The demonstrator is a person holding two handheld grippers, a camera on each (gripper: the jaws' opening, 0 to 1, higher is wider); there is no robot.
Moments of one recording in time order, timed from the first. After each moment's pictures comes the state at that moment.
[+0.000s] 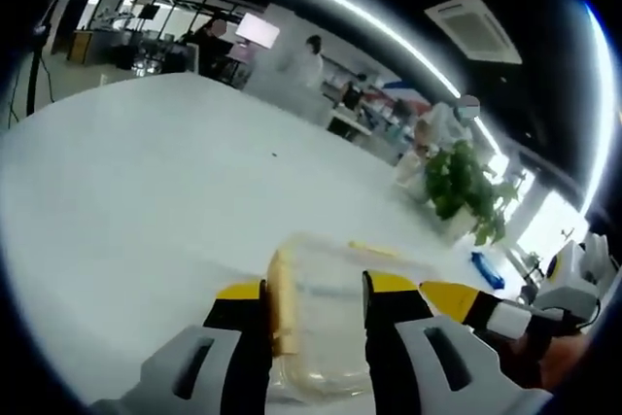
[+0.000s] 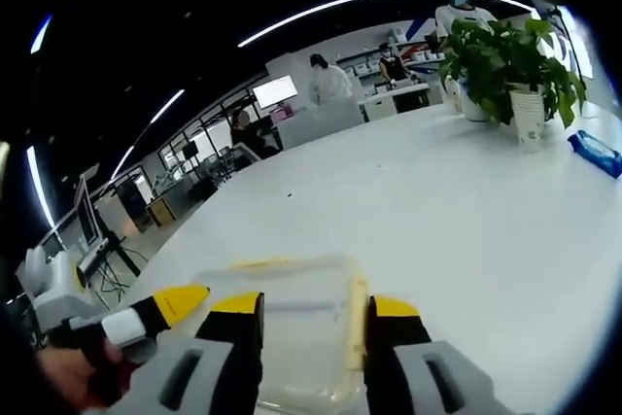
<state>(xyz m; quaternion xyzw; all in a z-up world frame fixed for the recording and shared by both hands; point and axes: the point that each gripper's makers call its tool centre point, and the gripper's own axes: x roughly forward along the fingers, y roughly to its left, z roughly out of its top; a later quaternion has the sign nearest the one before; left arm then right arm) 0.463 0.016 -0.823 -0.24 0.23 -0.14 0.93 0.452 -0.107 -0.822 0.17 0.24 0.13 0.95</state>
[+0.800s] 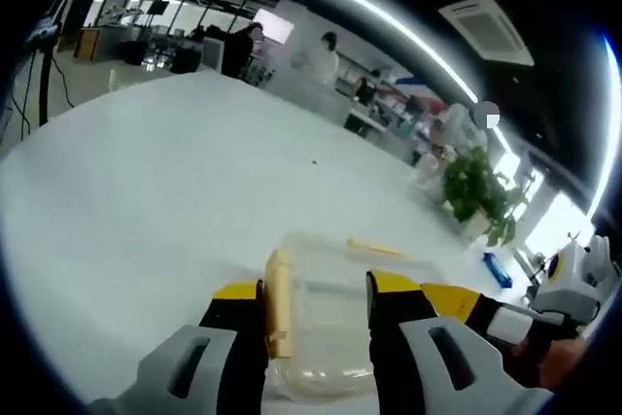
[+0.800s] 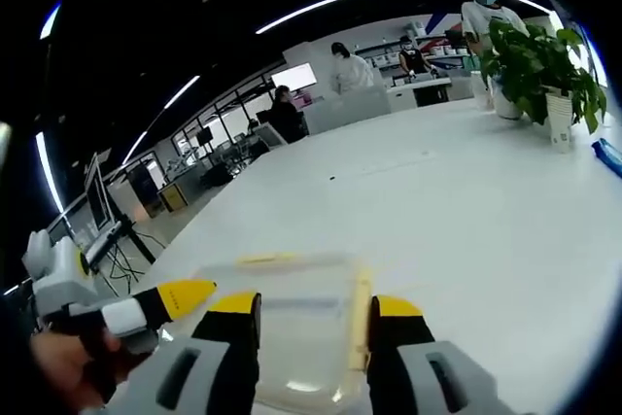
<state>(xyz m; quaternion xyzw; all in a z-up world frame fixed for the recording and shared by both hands) 0.461 0.100 -0.824 -0.24 0.25 -0.12 0.93 0.453 -0.018 -0.822 0.15 0.26 0.16 0.94</state>
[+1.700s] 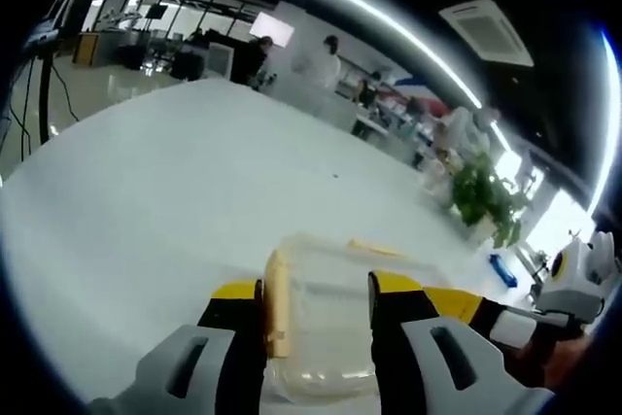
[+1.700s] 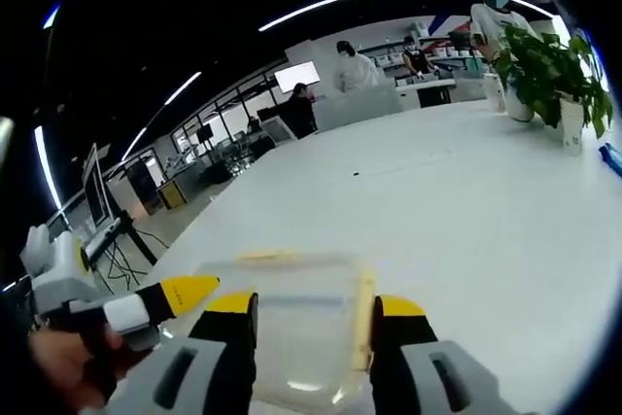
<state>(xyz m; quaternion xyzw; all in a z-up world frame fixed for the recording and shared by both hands) 0.486 0.143 -0.824 -0.23 0.24 -0.12 0.93 0.474 0.027 -0.822 0.14 0.26 0.16 0.94</state>
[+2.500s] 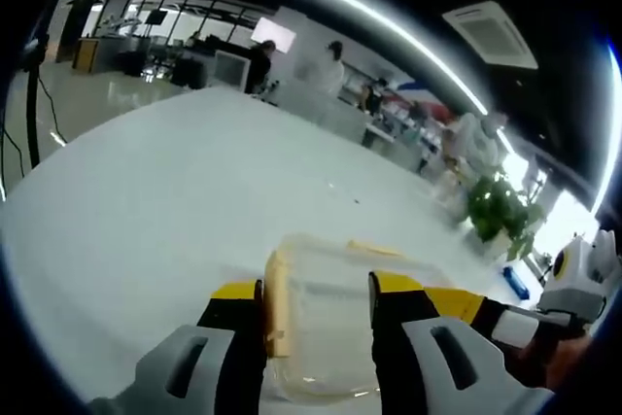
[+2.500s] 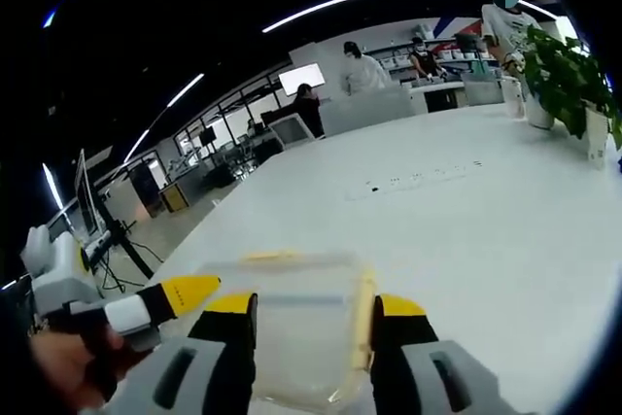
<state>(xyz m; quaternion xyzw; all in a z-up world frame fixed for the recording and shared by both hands) 0.546 0.167 -0.823 -0.22 0.23 -0.11 0.94 0.535 0.051 -0.822 0.15 0.25 0.16 0.94</state>
